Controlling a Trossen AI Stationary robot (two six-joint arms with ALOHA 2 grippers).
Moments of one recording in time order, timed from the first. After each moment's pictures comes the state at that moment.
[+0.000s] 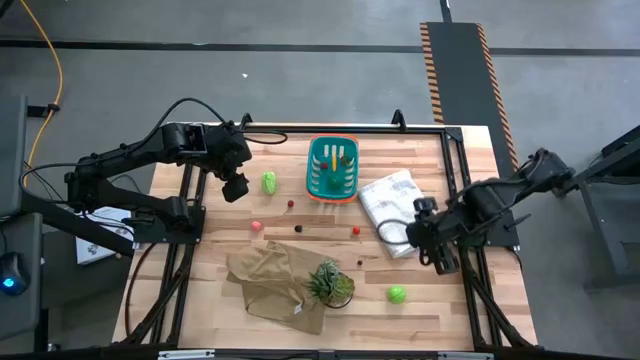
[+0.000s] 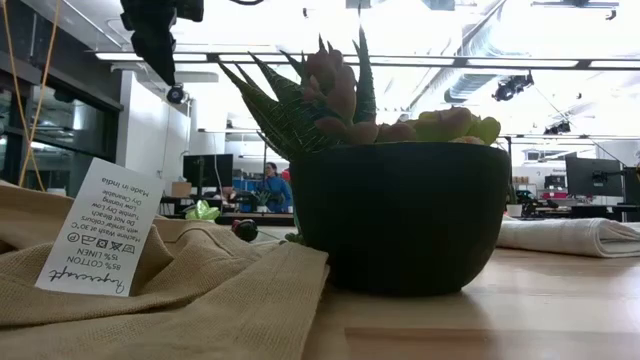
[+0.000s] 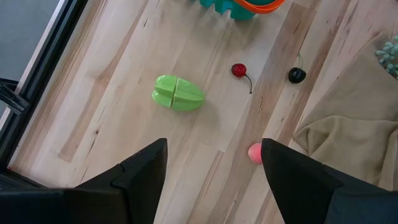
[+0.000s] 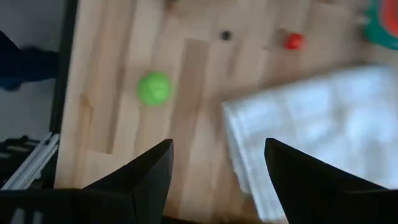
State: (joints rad) left arm 0.44 1.13 1.25 -1.27 -0.06 -0.08; right arm 0.48 1.28 1.40 -1.38 0.01 0.26
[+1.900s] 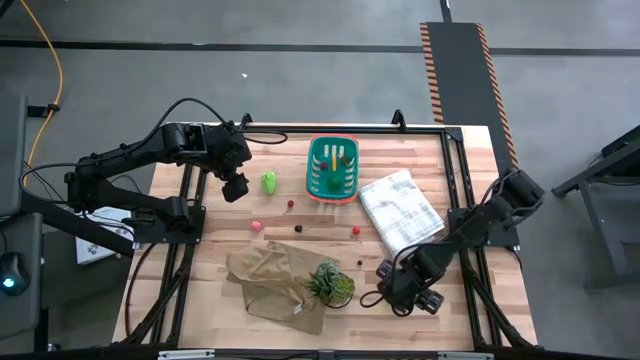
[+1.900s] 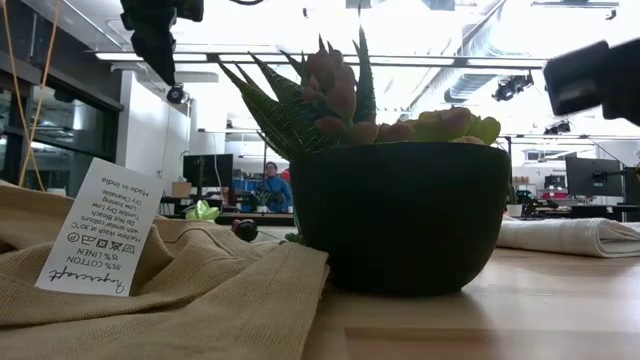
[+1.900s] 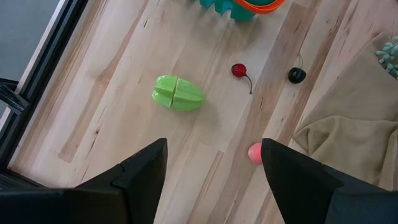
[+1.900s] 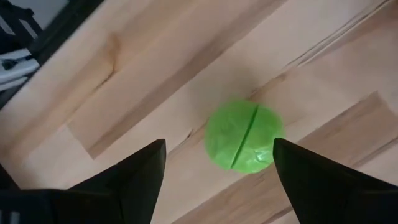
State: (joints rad) left arm 0.44 1.13 1.25 -1.27 -0.06 -0.08; right arm 0.62 1.65 1.06 -0.78 -0.24 -0.26
